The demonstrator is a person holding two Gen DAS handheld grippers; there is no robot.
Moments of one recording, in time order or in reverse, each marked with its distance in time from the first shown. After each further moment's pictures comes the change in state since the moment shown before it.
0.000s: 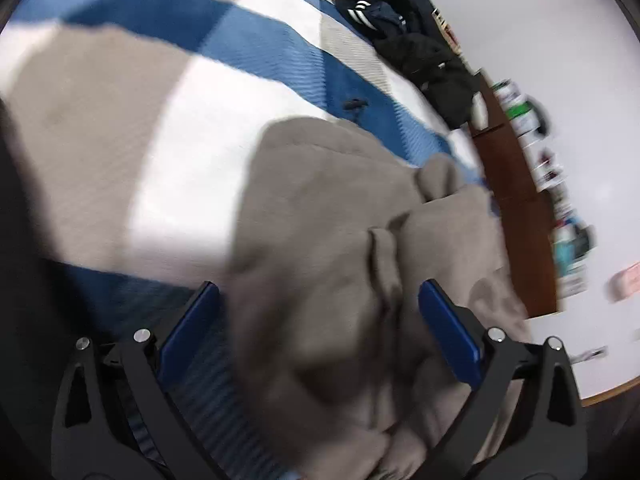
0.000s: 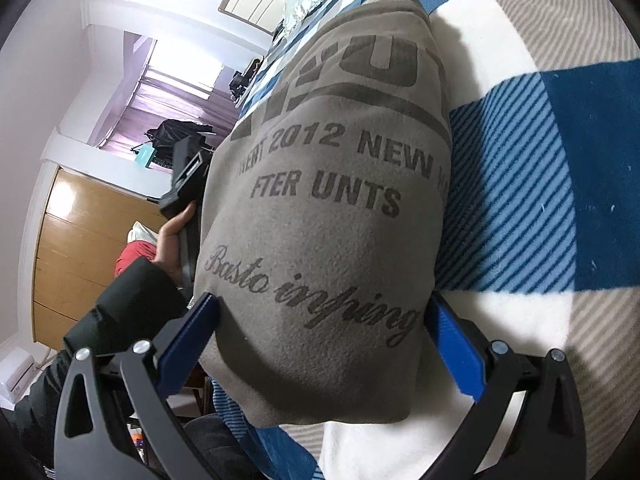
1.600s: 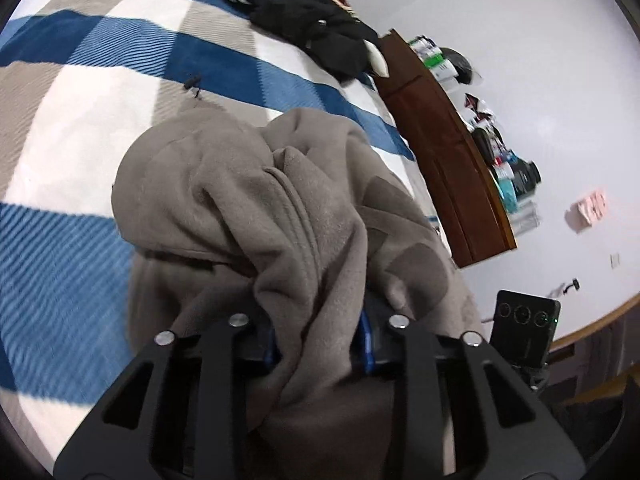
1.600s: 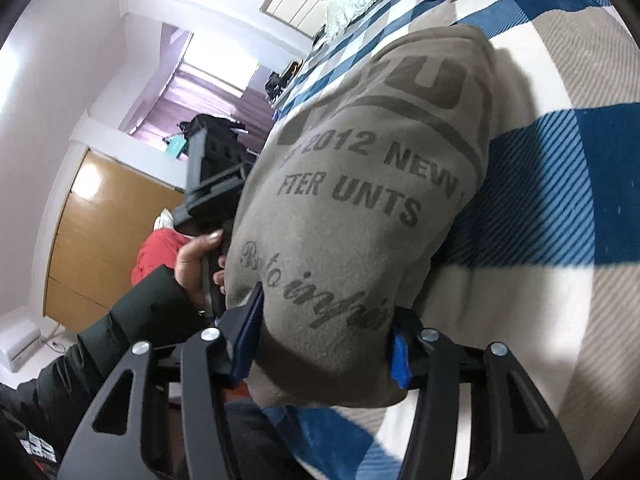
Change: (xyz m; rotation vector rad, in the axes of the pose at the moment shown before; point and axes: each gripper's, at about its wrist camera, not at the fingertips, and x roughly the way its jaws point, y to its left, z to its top) left arm -0.015 -0.122 -0.098 0.228 0.054 -0.120; right arm -0.024 0.053 -0.022 -0.090 -0.019 0.062
